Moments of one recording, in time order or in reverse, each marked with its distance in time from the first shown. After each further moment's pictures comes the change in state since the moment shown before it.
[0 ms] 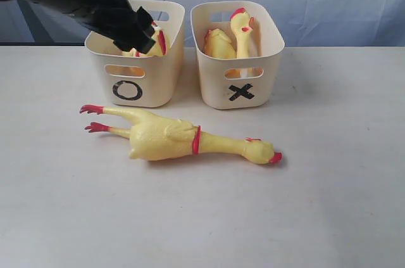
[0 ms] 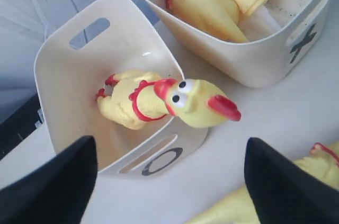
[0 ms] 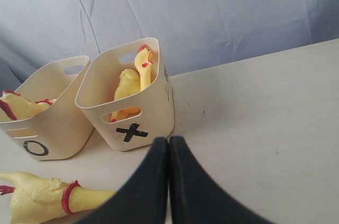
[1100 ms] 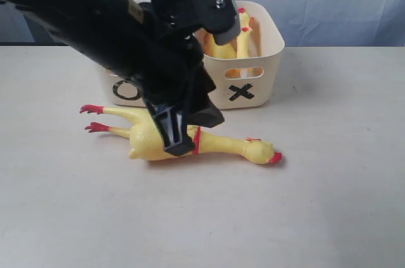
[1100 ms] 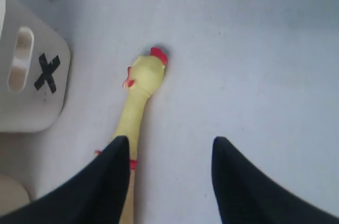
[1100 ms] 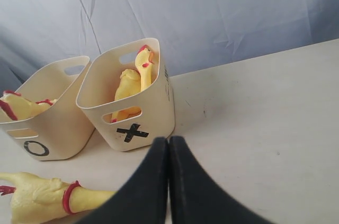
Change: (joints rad) left arm -0.236 -0.011 0.006 -0.586 0.232 0.733; right arm 0.000 0.000 0.000 0.000 0.000 0.000
